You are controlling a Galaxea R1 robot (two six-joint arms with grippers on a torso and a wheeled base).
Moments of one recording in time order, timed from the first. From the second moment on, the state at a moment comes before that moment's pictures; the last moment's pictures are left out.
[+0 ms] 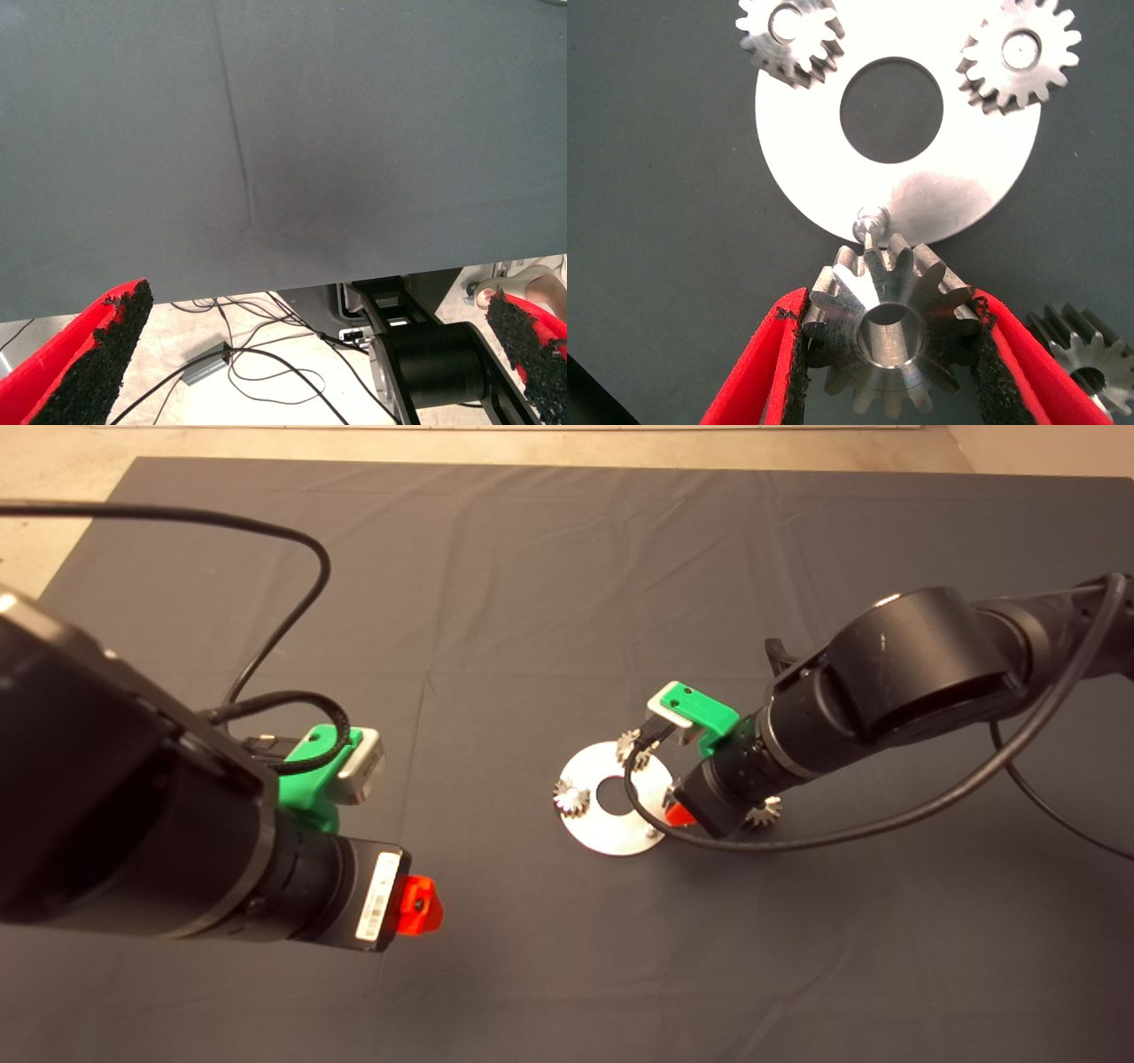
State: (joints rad) left arm -0.72 2.40 -0.37 0.06 1.53 -1.91; right arm 0.38 2.57 -0.79 -0.41 -1.39 1.05
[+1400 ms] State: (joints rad) left arm -0.72 2.40 -0.37 0.06 1.53 -1.91; right arm 0.28 2.61 -0.77 -0.55 -1.48 1.05
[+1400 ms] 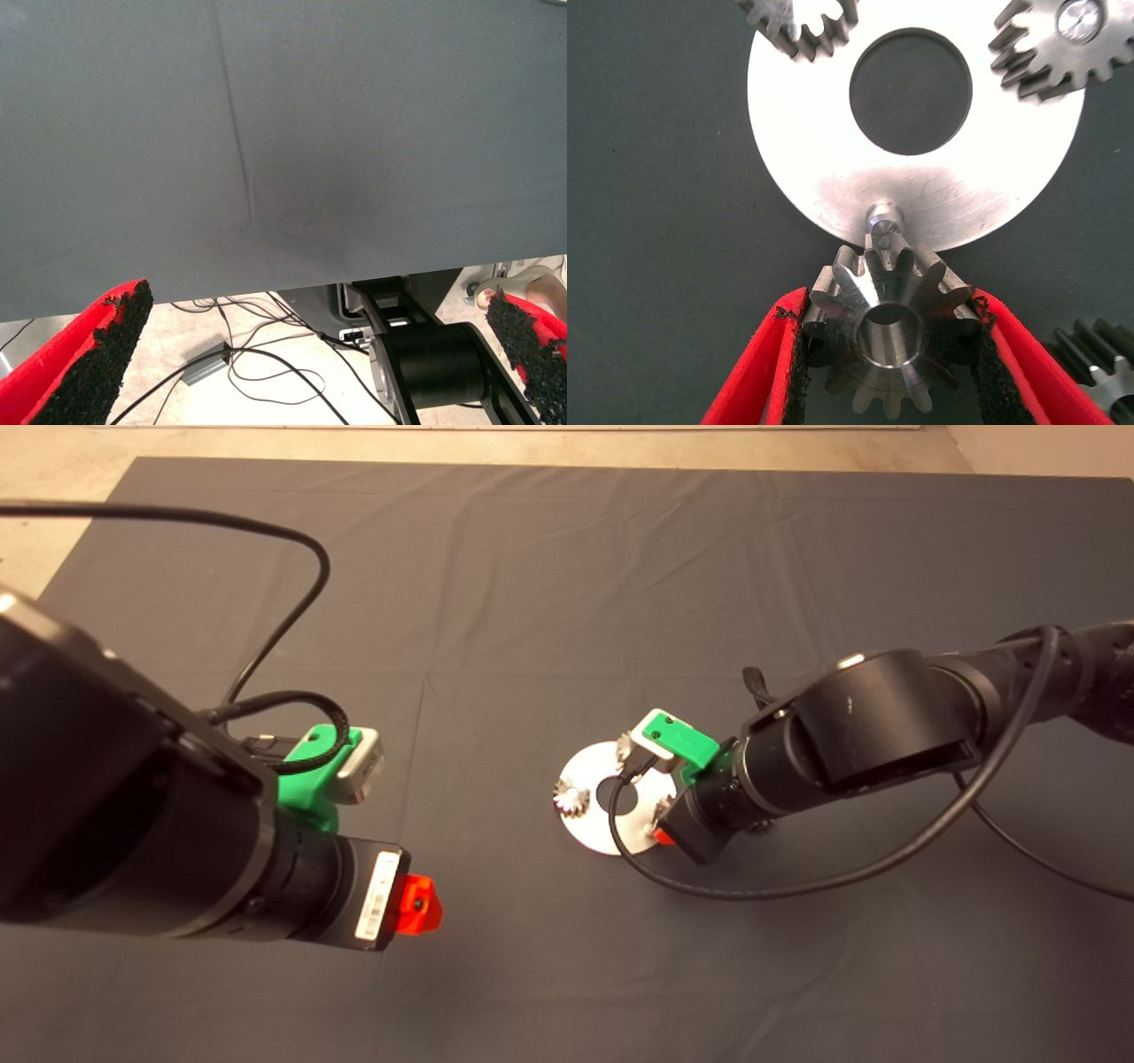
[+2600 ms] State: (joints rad) left arm -0.72 2.40 -0.37 0.06 1.53 -1.91; right arm 0.21 2.62 -0.82 -0.64 -1.49 1.05
